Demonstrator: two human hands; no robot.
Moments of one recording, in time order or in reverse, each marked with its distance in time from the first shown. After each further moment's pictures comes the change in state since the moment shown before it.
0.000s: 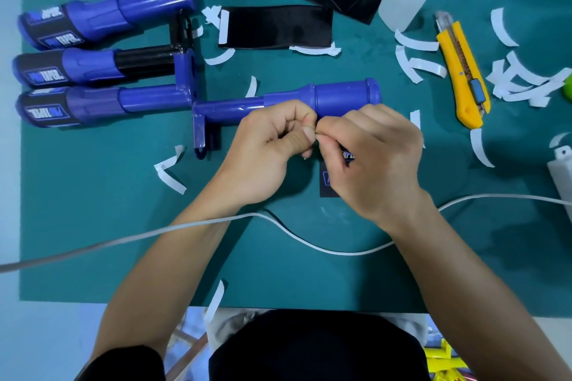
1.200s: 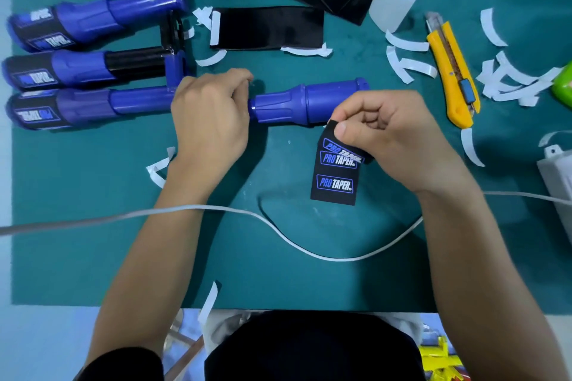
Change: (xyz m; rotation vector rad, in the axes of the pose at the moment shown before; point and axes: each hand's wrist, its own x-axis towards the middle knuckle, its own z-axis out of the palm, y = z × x) left_hand 0.028 -0.021 -0.036 0.896 0.550 0.080; right_hand 0.023 0.036 -0.029 0.811 -0.566 0.727
